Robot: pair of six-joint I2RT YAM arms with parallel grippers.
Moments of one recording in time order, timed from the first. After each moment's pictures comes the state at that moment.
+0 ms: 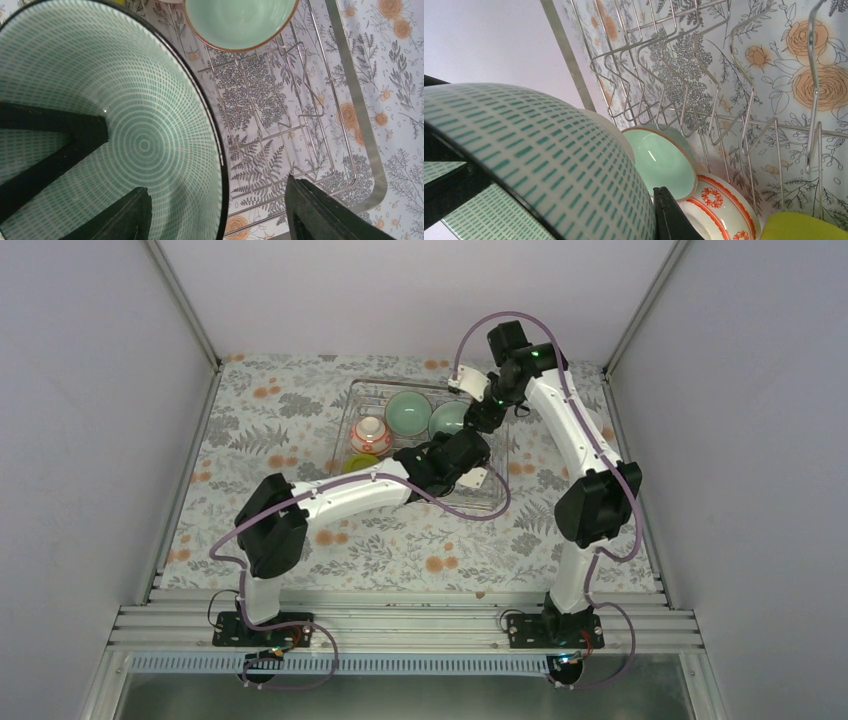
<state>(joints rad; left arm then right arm) -1.02 1.91 1.58 -0.49 -0.66 1.19 0.33 1.92 2.02 -1.27 -0.24 -0.82</state>
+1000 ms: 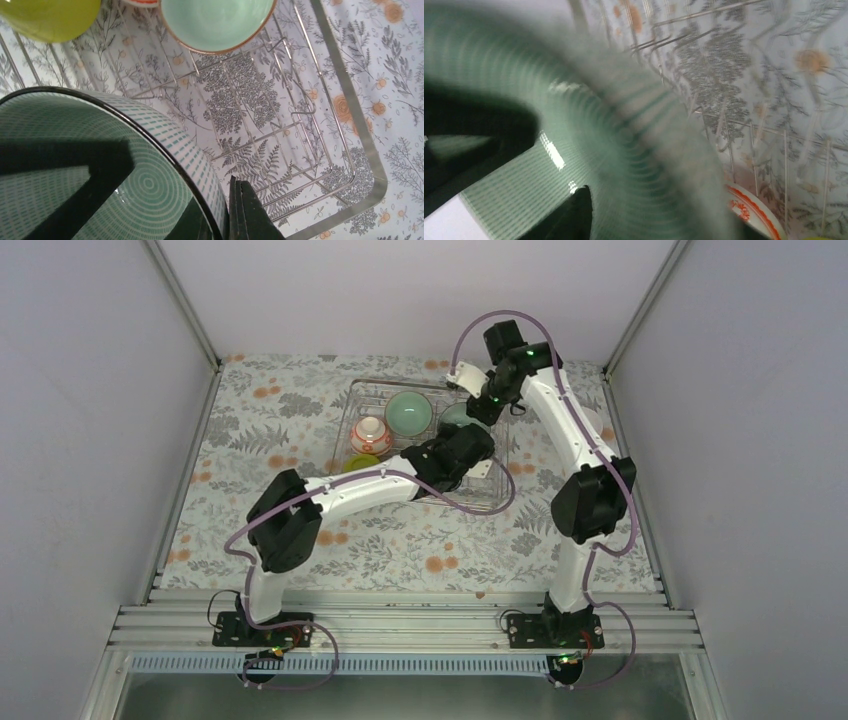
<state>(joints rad) -1.01 1.98 1.62 -0.39 -0.71 1.22 0.34 1.96 2.04 -1.24 -0.21 -0.72</state>
